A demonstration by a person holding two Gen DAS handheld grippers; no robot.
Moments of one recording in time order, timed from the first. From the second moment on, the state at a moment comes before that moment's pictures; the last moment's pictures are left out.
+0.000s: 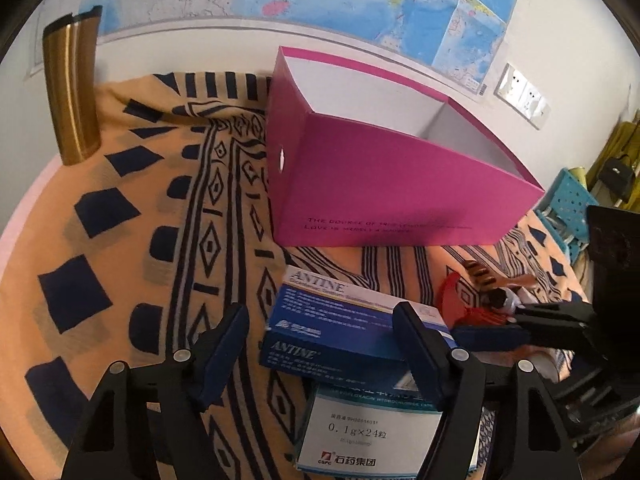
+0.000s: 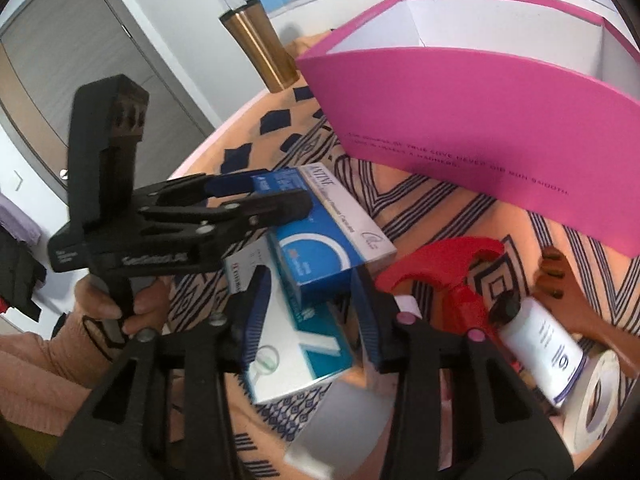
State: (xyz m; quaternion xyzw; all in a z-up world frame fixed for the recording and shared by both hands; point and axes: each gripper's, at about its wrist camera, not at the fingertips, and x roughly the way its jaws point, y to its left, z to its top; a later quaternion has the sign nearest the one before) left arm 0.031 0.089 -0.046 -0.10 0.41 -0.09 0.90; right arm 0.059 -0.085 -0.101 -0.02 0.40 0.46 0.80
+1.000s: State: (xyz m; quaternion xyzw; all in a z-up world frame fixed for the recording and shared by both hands) left arm 0.024 0.096 -0.019 -0.16 0.41 -0.12 0.89; right arm 0.068 -0.079 -0.075 -0.02 0.35 0.47 0.81
